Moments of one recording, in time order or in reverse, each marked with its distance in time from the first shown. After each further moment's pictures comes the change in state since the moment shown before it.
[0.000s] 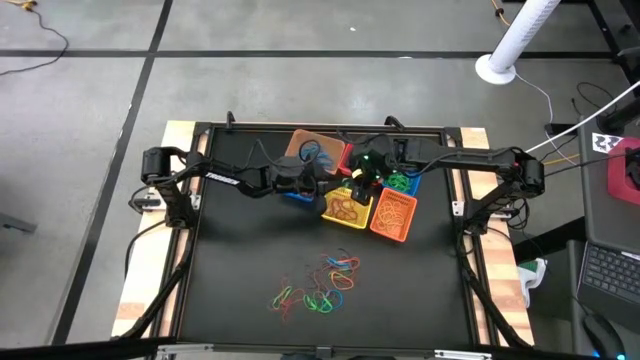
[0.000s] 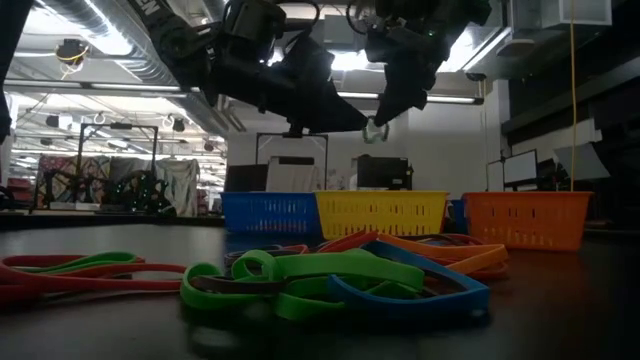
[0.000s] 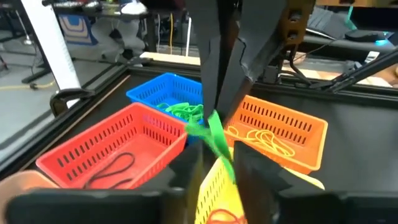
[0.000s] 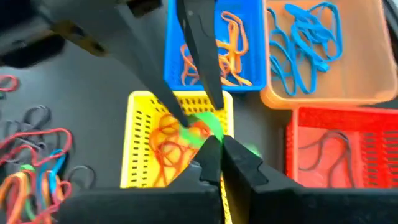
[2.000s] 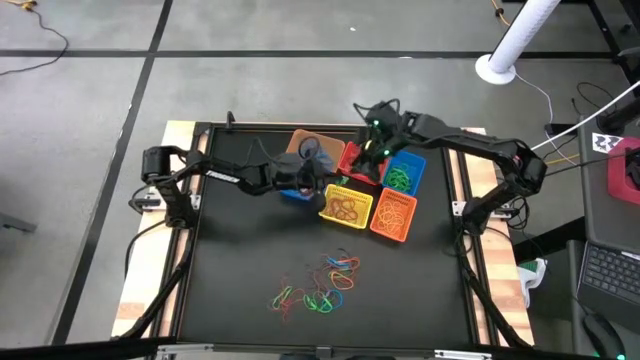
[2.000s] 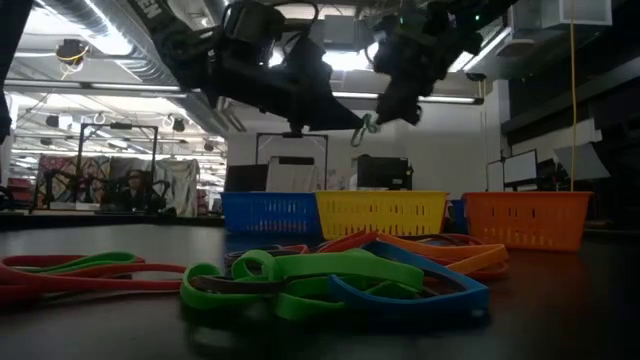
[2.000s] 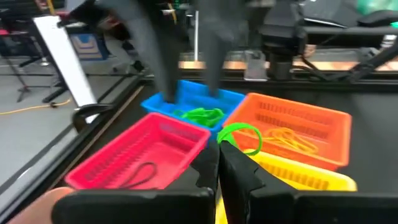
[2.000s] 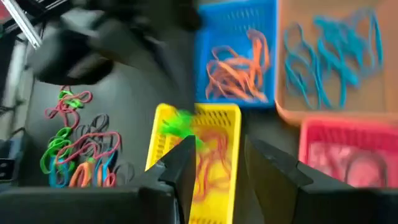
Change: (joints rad) left arm 0.026 0.001 0.000 0.016 -0.001 0.118; right arm -0.262 0.002 0.000 0.023 -0.464 -0.140
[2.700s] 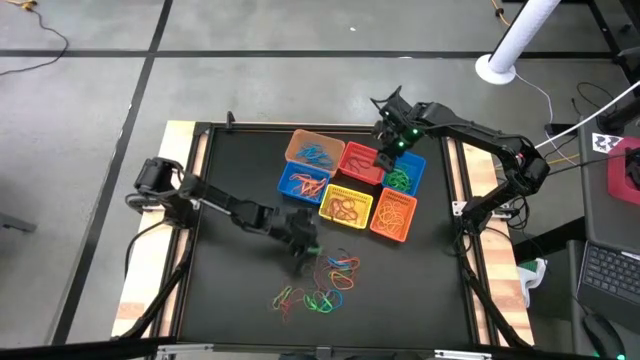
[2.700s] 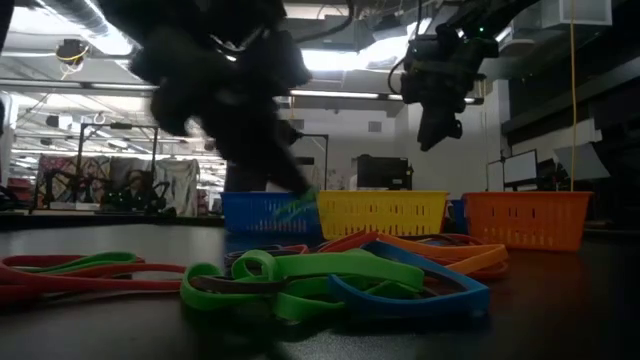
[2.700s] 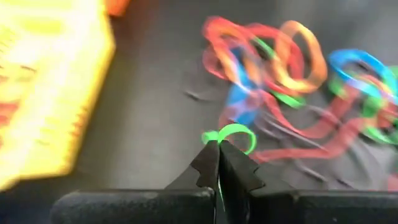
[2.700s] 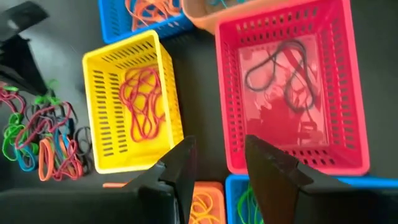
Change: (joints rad) left arm -0.377 0.000 -0.001 -0.531 0.024 -0.069; right arm -0.168 -0.008 0.000 -0.283 0.099 -0.007
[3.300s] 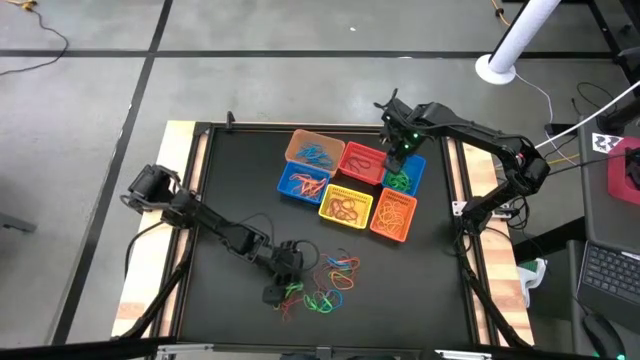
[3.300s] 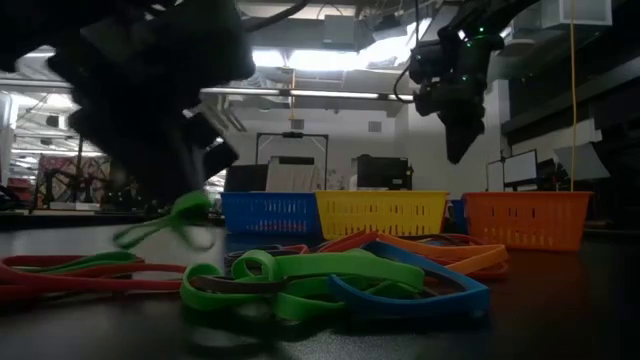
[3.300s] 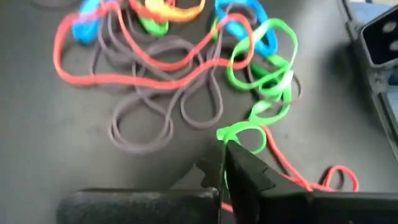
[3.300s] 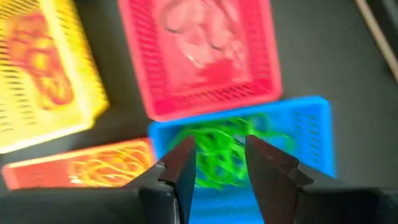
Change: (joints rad) left arm -0.241 0.001 -0.025 -0.056 0.048 -0.402; right arm -0.001 0.000 0.000 -0.154 0.295 0.002
